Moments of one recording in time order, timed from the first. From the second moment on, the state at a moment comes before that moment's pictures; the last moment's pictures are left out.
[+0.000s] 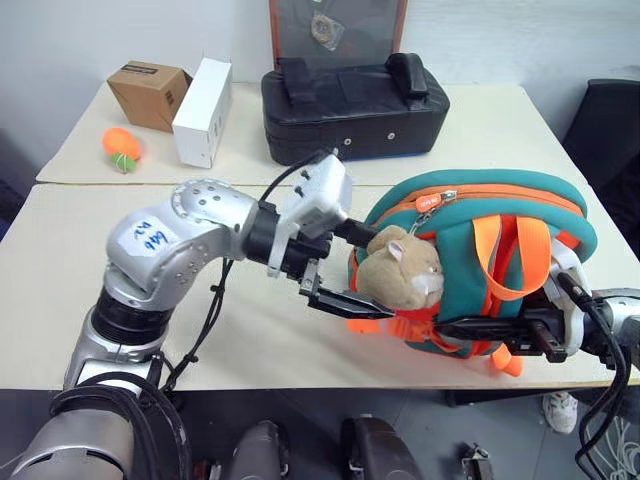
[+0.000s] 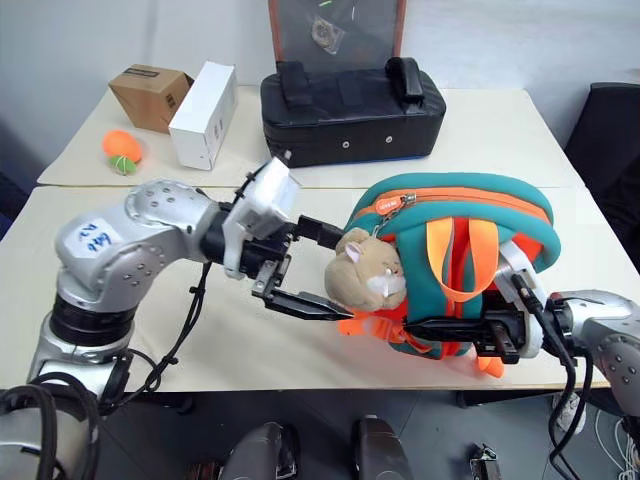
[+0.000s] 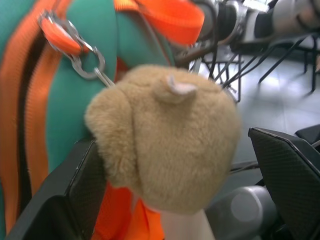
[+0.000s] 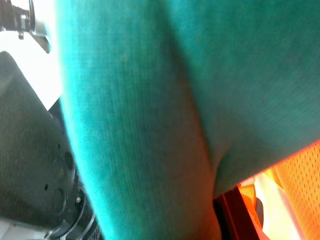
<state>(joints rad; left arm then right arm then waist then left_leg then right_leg) -0.90 0.55 -0.23 -0.35 -0.67 0.91 -1.04 -0.14 -0.97 -0.26 -0.37 1.01 0.84 1.26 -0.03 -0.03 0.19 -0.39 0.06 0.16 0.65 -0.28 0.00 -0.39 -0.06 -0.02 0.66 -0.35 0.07</state>
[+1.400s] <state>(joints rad) -0.93 0.84 -0.20 0.09 -0.47 0.60 -1.38 -0.03 -0.89 -0.46 -0.31 1.15 0.83 1.19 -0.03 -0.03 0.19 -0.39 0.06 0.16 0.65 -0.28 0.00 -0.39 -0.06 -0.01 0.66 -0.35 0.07</state>
